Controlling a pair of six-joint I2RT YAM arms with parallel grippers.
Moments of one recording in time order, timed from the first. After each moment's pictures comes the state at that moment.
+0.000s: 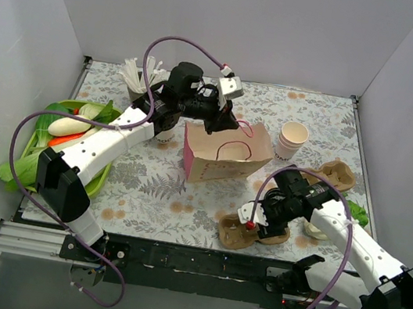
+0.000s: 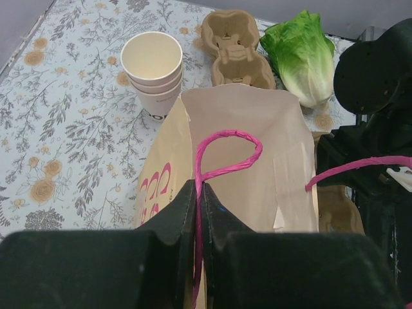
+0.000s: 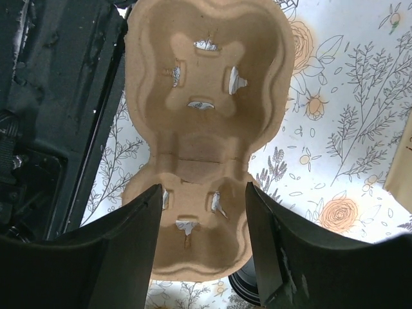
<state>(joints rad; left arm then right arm) -0.63 1.58 1.55 -0.34 0.66 0.21 0.60 1.05 0.78 -1.08 -0.54 -1.39</state>
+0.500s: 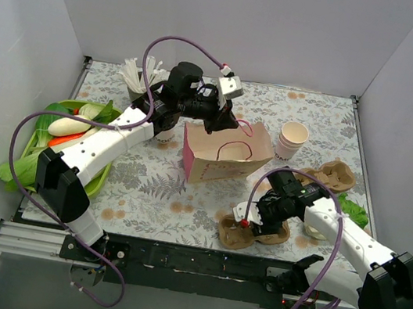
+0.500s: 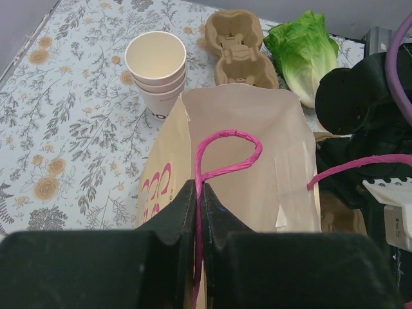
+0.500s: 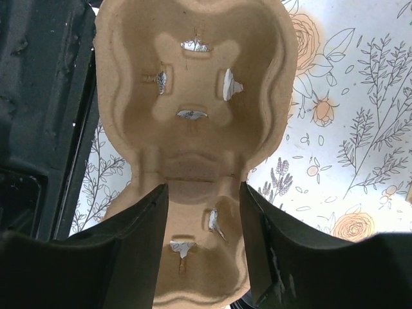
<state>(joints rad) -0.63 1.58 1.55 -0.34 0.64 0.21 0.61 1.13 0.71 -0.93 -0.53 -1.35</state>
